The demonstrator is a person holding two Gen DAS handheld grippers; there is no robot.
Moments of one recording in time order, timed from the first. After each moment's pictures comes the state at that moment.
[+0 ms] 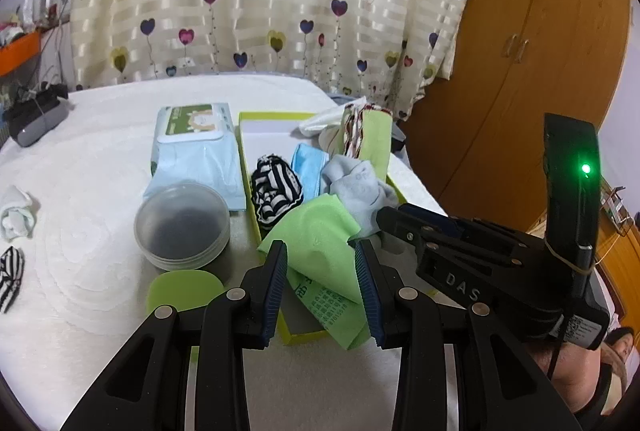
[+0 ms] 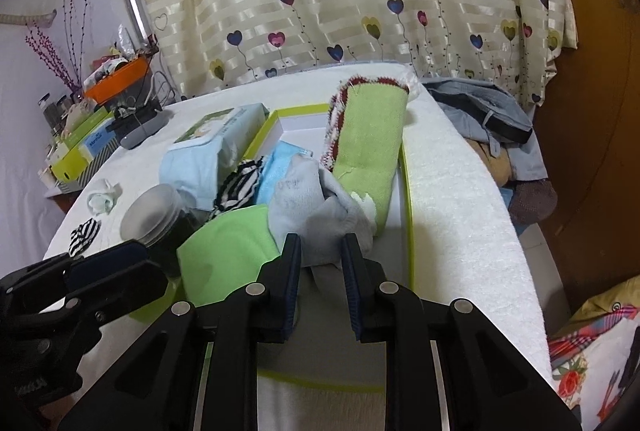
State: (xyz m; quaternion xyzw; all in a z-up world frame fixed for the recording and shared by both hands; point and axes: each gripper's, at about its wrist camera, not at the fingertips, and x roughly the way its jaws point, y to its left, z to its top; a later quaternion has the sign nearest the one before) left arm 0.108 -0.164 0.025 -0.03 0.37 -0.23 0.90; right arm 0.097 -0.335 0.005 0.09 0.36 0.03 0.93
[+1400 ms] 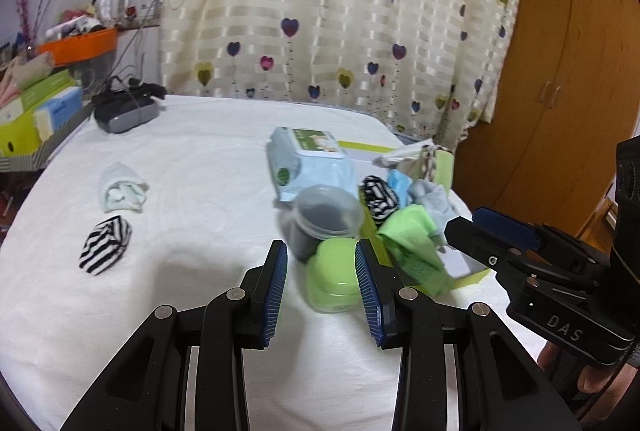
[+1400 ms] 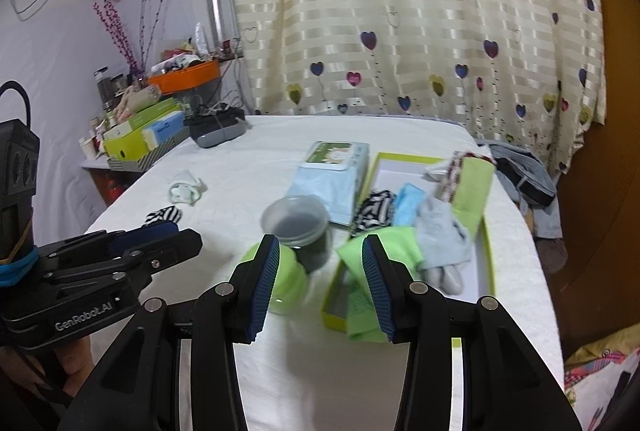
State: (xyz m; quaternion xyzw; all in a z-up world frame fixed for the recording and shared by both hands) left arm 0.062 -0.048 0.048 -0.06 0.32 -0.14 0.93; right arm 0.045 -0.232 0.059 0.02 0.29 0.09 0.95
